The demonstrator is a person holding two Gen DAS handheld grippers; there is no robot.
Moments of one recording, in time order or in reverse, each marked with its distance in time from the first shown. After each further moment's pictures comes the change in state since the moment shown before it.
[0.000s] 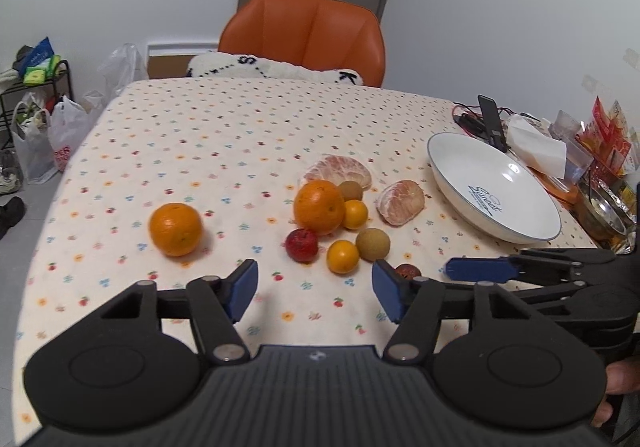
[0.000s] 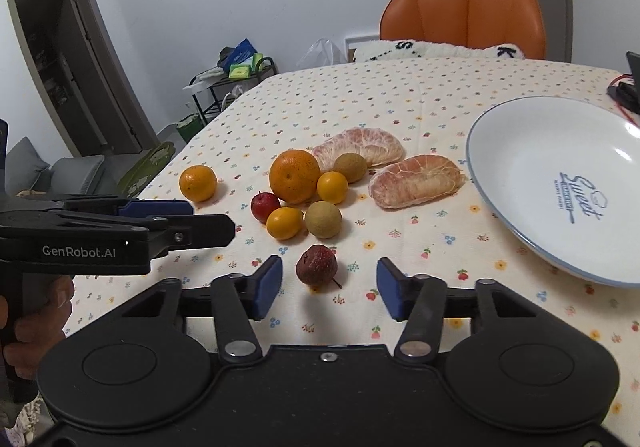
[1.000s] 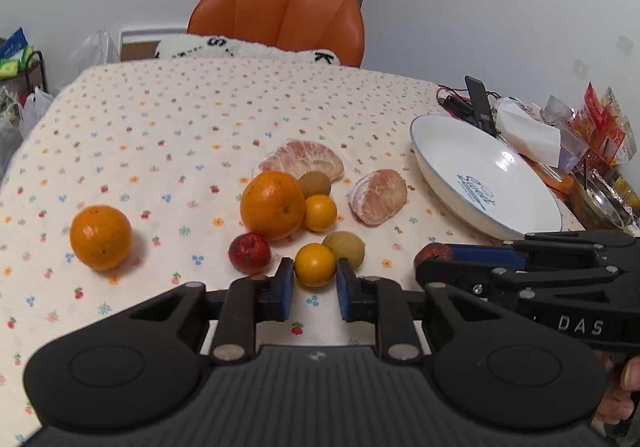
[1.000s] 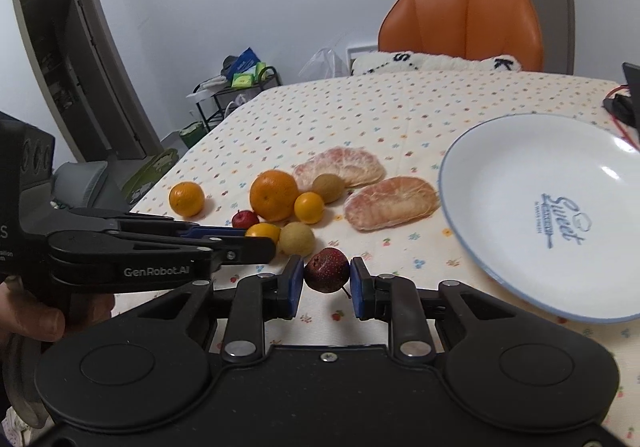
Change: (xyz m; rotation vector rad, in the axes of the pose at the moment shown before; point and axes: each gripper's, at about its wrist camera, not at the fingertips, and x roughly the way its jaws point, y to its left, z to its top) left arm 0.042 -0.019 0.006 0.017 0.038 -0.052; right arm -0.015 -0.020 0.008 -0.014 -0.036 0.002
